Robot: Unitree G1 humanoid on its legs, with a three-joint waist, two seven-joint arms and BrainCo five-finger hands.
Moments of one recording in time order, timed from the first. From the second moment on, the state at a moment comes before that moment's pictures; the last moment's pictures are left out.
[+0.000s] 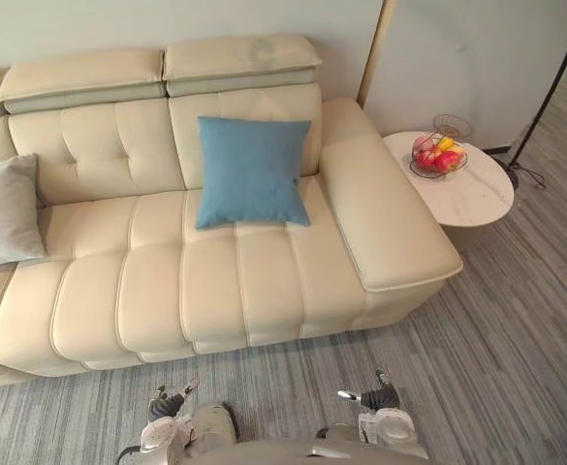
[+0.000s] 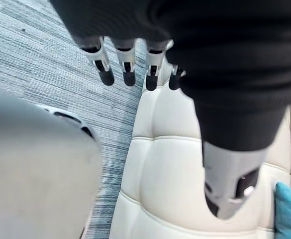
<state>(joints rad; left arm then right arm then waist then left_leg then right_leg) 0.10 -0.07 0.35 0.89 -0.04 -0.03 0.19 0.11 0.00 -0.18 0.77 -0.18 0.00 -0.19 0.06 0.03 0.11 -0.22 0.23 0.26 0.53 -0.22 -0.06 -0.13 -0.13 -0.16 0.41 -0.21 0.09</state>
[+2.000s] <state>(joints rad) 0.09 0.07 0.25 1.08 0.01 -0.02 0.10 0.00 -0.02 -0.44 1.08 -0.05 0.05 -0.18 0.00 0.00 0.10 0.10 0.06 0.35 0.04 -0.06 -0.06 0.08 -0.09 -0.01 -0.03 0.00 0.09</state>
